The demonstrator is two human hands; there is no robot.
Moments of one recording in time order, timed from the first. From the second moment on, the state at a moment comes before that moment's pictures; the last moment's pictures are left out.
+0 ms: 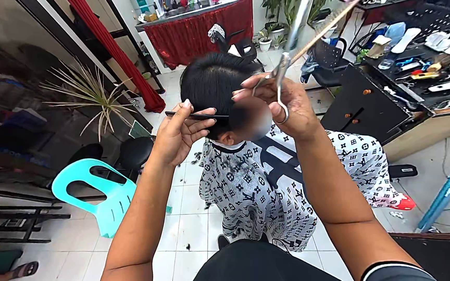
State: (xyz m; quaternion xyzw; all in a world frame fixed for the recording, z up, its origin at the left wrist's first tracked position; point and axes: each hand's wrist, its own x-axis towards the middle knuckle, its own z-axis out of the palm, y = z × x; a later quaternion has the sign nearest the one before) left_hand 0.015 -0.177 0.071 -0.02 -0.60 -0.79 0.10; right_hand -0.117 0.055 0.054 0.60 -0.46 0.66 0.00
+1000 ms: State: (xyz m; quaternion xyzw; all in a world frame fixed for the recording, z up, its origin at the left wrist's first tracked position) left_hand 0.004 -0.169 0.091 -0.17 -0.65 -0.73 -0.13; right_hand -0.093 0.050 0.071 0.60 -0.43 0.67 -0.06
